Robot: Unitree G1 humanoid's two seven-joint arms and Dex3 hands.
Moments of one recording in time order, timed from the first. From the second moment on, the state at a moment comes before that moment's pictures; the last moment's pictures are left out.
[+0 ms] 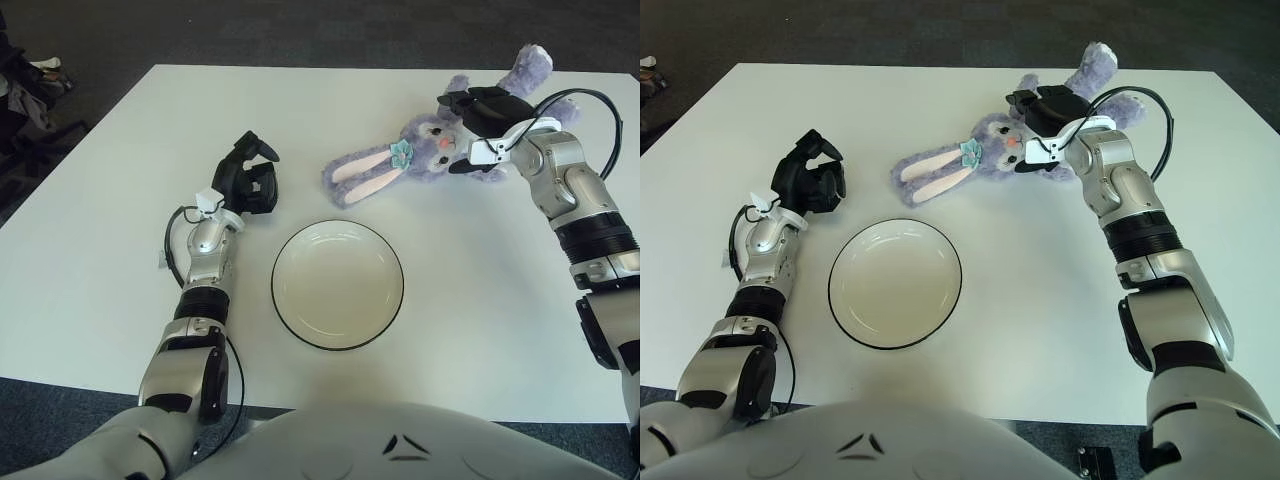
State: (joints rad) left arm -0.39 0.10 0.18 0.68 -0.15 -0.60 -0.34; right arm -0.75 -0.62 0.31 0.45 -0.83 -0.06 0.31
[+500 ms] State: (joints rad) left arm -0.39 0.09 0.18 0.67 -0.15 -0.61 -0.35; right arm -0.85 -0.61 0.36 0.63 -0.84 -0.10 0.27
